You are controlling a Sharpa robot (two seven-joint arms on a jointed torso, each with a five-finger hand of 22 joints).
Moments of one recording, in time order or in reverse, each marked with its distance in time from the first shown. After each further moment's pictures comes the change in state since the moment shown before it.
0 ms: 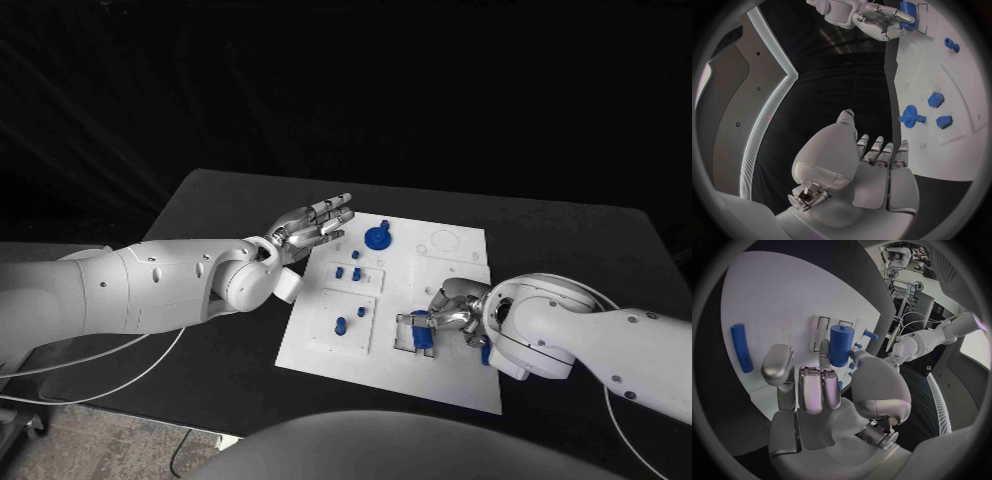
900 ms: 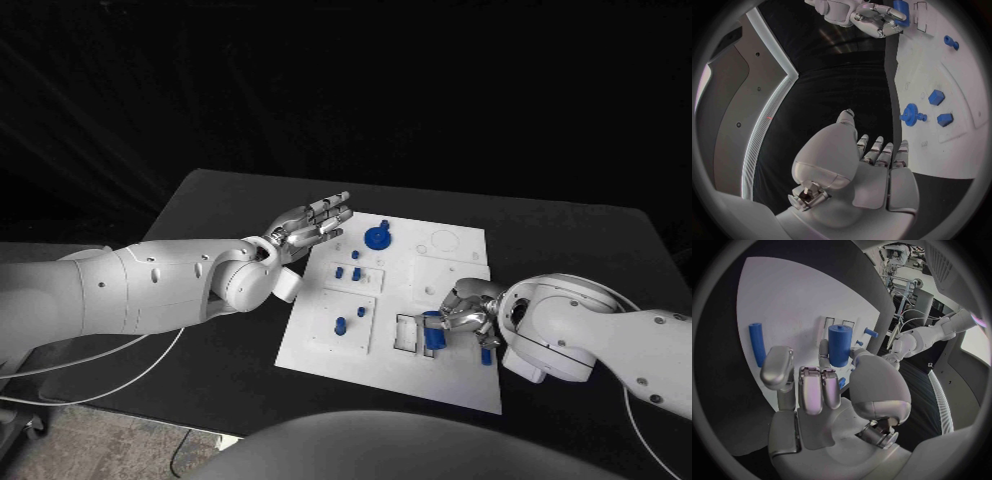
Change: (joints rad) left arm 0.000 -0.003 0.000 0.002 0.000 -0.011 0.009; left_hand 0.000 0.000 0.000 0.000 0.000 -0.004 -0.004 0.000 -0.001 0.000 0.000 0.000 -0.001 -0.004 -0.004 0.000 0.000 0.000 0.000 0.000 0.000 -0.001; right arm 0.019 -0.056 -0.008 0.033 0.028 0.001 0.004; right_hand 0.073 -0.023 -0.079 0.068 0.212 0.001 -0.003 0.014 0.025 0.001 -0.002 0.000 0.000 -0.003 -0.004 0.015 0.000 -0.015 0.004 -0.004 0.047 0.000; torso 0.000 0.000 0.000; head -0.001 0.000
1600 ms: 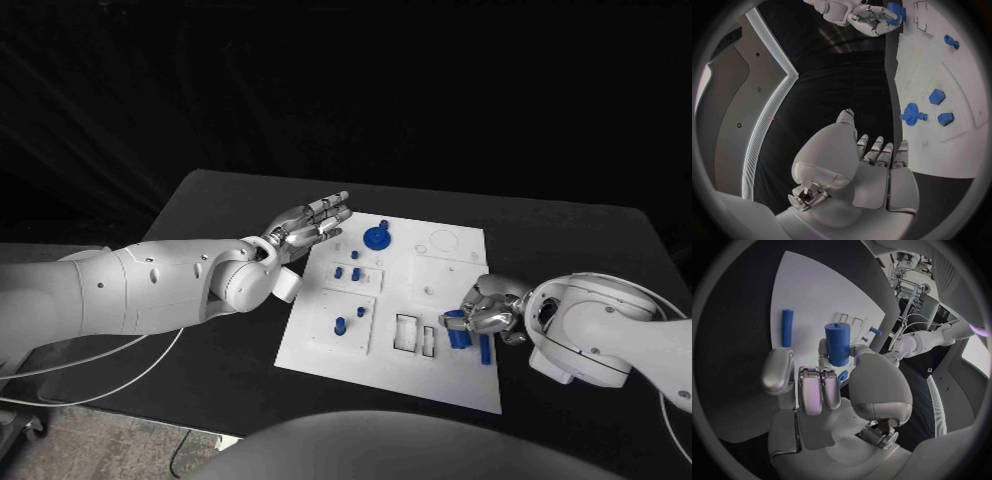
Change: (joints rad) left arm 0.000 0.000 0.000 0.000 0.000 -0.005 0.003; left_hand -0.004 -0.004 0.000 0.000 -0.004 0.004 -0.004 0.000 0.000 0.000 0.000 -0.004 0.000 0.000 0.000 0.000 -0.001 0.000 0.000 0.000 -0.004 -0.001; right arm 0.021 -0.096 0.000 0.054 -0.062 0.004 0.022; right_hand 0.069 -0.044 -0.026 -0.004 0.262 0.025 -0.011 0.015 -0.013 -0.002 -0.006 0.000 0.000 0.000 0.000 0.021 0.000 0.000 0.004 -0.004 0.055 -0.001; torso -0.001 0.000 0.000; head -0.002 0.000
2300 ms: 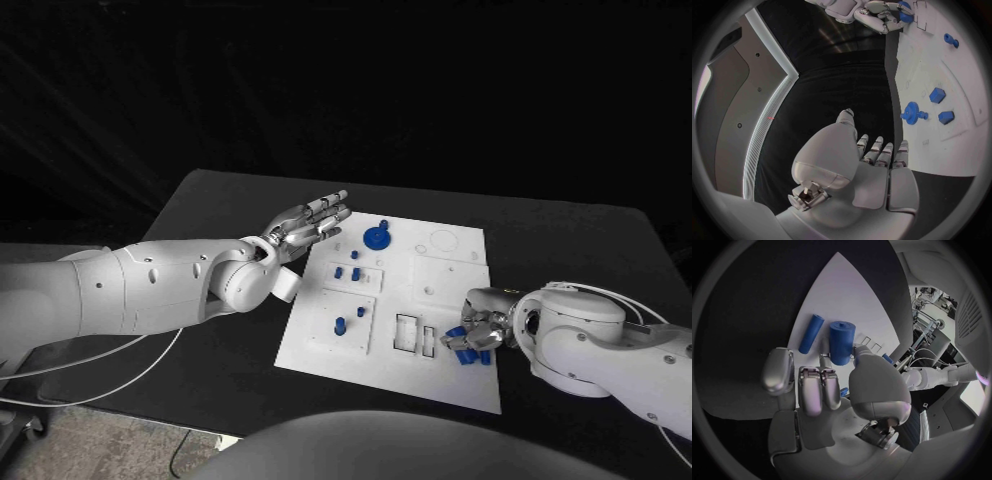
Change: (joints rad) left arm 0.001 -0.004 0.000 0.004 0.000 -0.006 0.004; left_hand 0.000 0.000 -0.003 0.003 0.000 0.000 0.000 0.000 -0.001 -0.004 -0.004 0.000 0.000 -0.003 -0.003 0.000 -0.001 0.000 0.000 0.000 0.000 -0.005; right arm -0.059 0.037 0.001 -0.037 -0.330 0.135 -0.013; right_hand 0.004 -0.004 -0.061 -0.061 -0.033 0.021 0.004 -0.013 -0.019 0.003 0.004 0.000 -0.001 0.002 -0.002 0.004 -0.001 0.000 0.000 0.000 0.000 0.000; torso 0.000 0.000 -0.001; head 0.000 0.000
